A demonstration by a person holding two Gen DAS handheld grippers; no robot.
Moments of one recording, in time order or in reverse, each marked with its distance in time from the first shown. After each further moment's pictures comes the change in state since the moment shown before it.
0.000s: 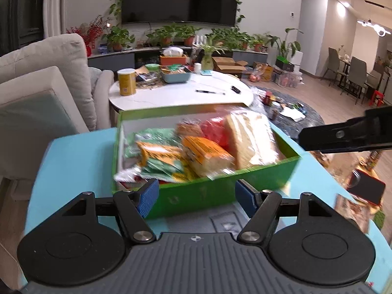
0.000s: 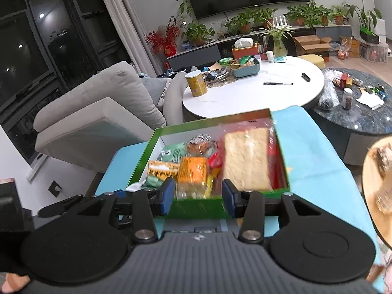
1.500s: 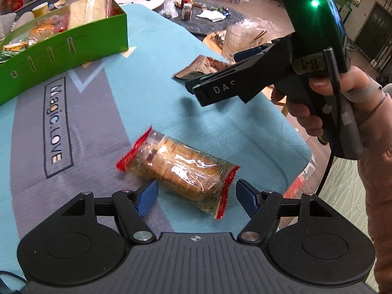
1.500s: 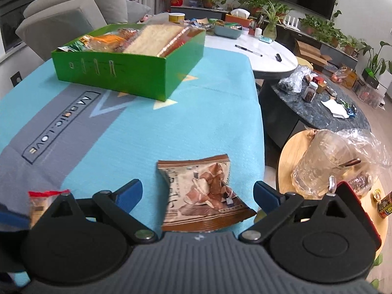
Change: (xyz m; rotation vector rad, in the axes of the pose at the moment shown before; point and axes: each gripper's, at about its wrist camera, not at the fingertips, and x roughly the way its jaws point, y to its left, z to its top) left arm -0.026 -0.190 -0.112 0.111 0.411 -0.227; right arm 0.004 -0.141 -0.101 -0.408 0.166 -0.192
